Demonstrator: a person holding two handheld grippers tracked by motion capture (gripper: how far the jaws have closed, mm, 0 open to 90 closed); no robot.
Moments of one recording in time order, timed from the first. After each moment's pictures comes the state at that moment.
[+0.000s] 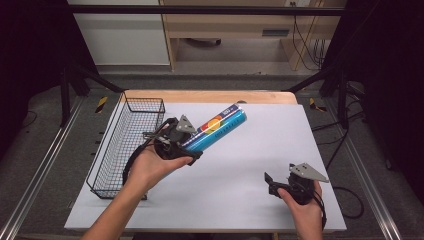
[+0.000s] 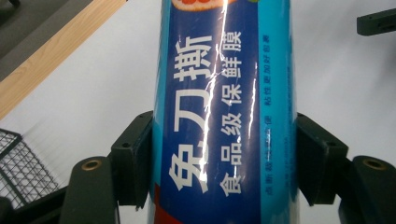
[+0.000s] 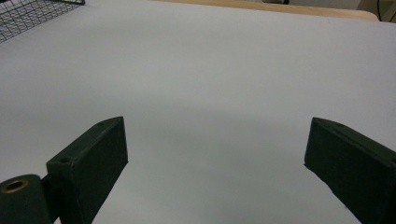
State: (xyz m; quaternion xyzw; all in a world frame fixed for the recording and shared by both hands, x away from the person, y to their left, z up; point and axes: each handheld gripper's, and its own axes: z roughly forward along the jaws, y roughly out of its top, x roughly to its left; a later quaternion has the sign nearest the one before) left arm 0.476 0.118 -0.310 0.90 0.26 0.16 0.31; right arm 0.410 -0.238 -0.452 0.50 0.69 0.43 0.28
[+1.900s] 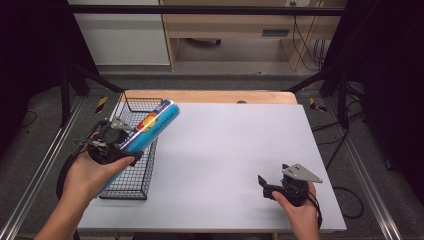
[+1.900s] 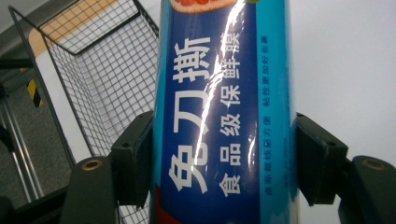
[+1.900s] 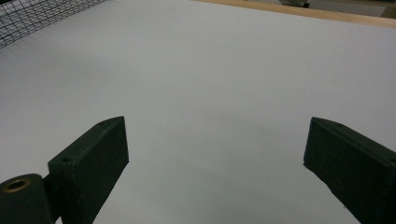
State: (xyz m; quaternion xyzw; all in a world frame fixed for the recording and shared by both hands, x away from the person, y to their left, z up) left arm 0.451 0.239 -0.290 0.86 0.42 0.20 0.21; right arm 0.407 -0.223 -0.450 0.47 0.71 0.44 0.27
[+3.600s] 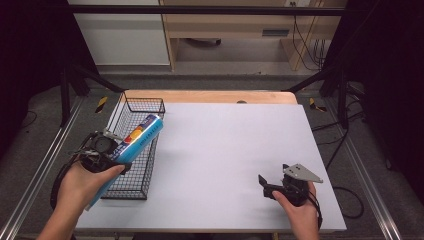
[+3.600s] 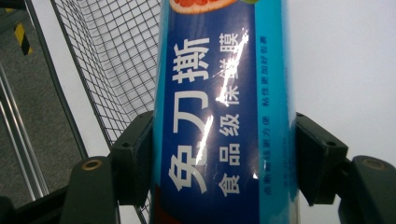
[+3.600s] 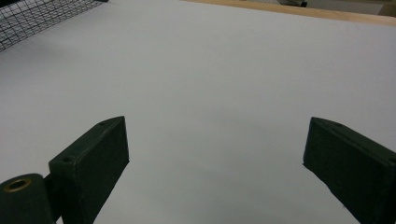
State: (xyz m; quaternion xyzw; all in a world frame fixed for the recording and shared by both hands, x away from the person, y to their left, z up) left arm 0.450 0.270 -0.329 0.84 0.48 0.17 0.18; right arm 0.407 -0.223 -0.450 0.48 0.71 0.44 0.27
